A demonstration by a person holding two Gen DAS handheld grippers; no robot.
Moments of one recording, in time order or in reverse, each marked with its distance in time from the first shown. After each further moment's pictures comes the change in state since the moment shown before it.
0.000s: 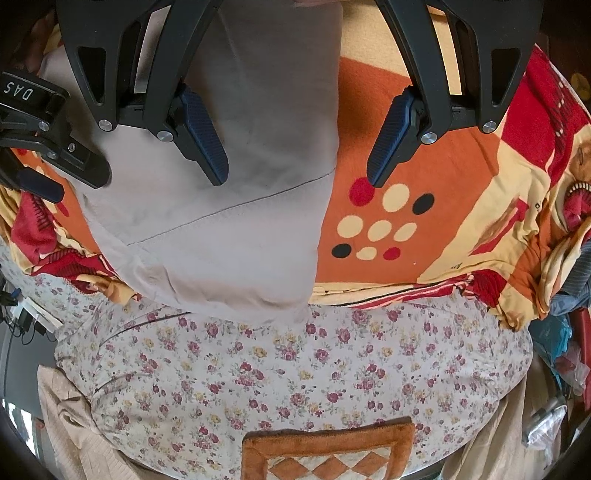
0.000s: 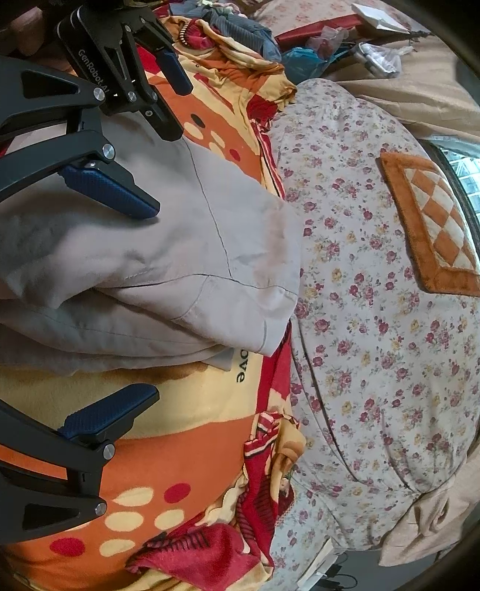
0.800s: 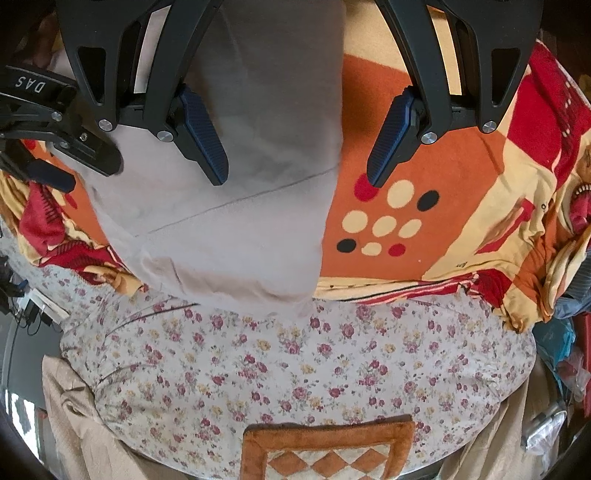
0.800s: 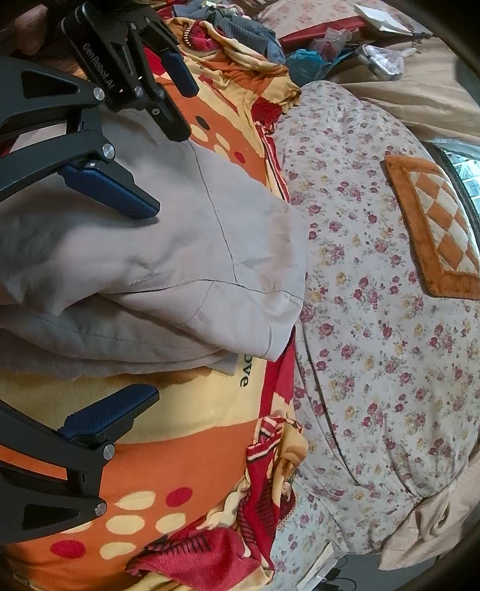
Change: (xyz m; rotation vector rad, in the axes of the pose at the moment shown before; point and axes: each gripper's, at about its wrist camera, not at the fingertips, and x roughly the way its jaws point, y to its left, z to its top) left arm -0.005 0.004 0.002 -0.018 -0.026 -0.029; right arm 0.002 0.002 -0.003 -0.005 0.012 0.013
